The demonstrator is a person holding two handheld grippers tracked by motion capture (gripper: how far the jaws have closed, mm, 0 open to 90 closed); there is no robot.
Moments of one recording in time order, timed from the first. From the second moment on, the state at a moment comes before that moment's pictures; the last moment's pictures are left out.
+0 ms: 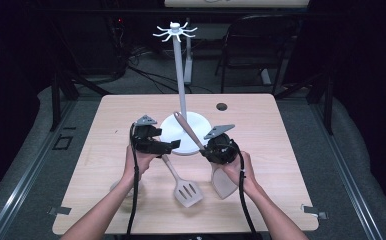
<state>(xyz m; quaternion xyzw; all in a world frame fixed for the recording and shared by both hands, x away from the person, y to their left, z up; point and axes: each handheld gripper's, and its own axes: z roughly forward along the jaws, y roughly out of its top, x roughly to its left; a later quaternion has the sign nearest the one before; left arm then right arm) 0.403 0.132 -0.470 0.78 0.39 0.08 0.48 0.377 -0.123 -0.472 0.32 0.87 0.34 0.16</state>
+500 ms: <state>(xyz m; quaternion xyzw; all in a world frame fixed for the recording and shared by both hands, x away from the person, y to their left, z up) 0.399 0.110 -0.468 0.76 0.37 0.06 0.53 0.369 -0.112 -0.473 0.29 0.88 0.34 0.17</state>
